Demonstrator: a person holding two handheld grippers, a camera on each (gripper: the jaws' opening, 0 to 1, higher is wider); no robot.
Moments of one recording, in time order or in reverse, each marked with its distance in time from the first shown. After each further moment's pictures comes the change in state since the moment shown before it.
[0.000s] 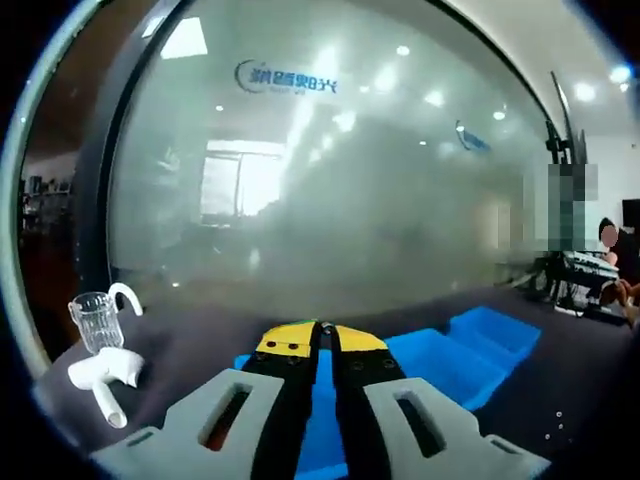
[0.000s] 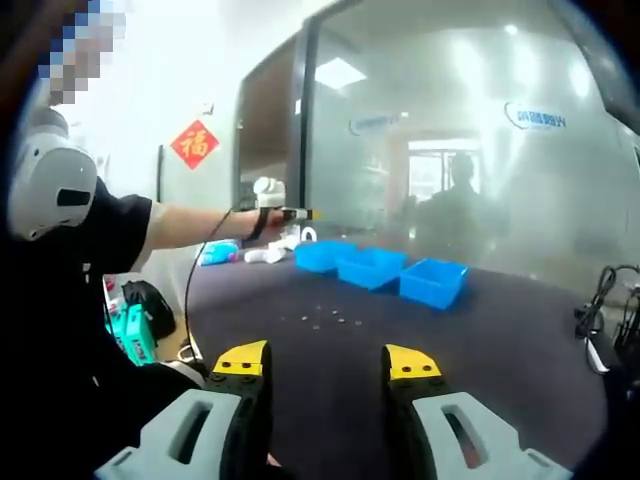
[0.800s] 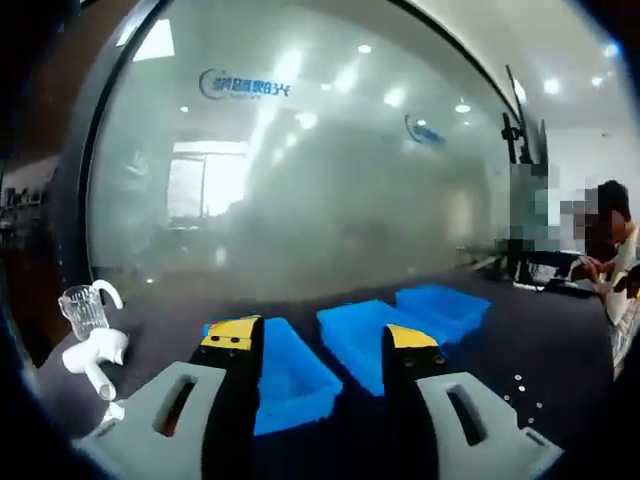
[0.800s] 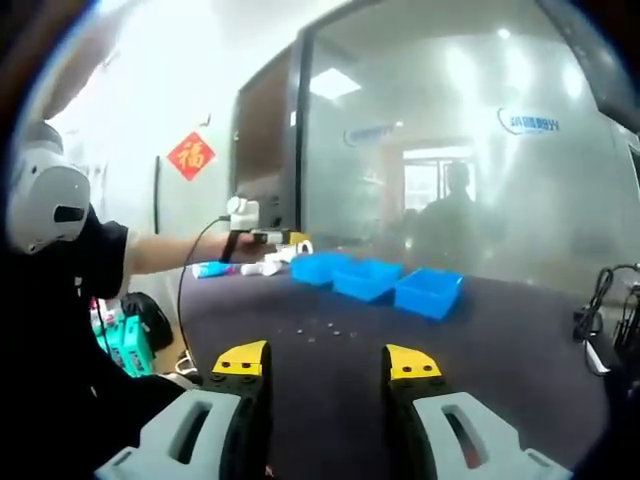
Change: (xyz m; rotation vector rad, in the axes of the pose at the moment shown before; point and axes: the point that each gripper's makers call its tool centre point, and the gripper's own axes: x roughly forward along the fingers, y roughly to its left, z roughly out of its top) left arm -0.070 -0.050 -0.023 0.040 0.018 -0.189; right arm 0.001 -0.007 0.010 0.014 -0.053 -0.021
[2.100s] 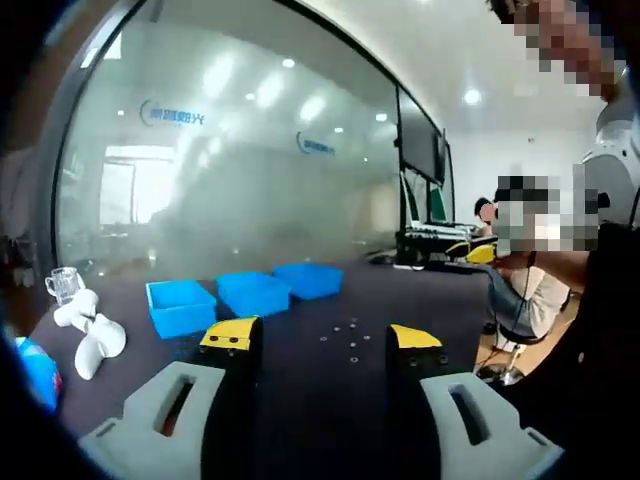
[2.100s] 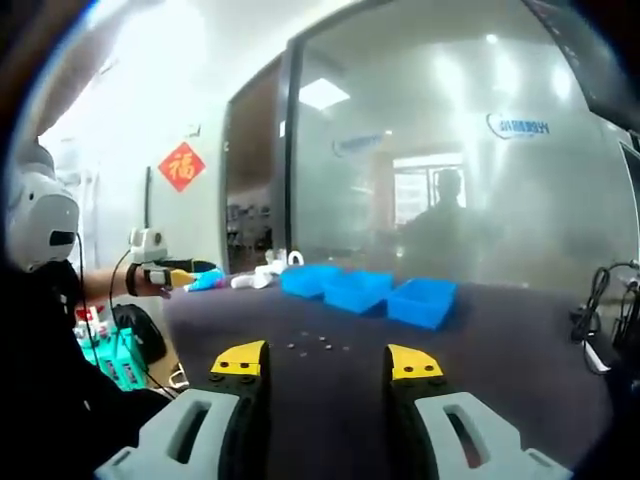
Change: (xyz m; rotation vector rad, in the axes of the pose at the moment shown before) left arm -0.183 -0.103 -0.025 0.040 -0.016 -0.323; right arm 0.009 -0.007 0.009 0.024 -0.043 -0.035
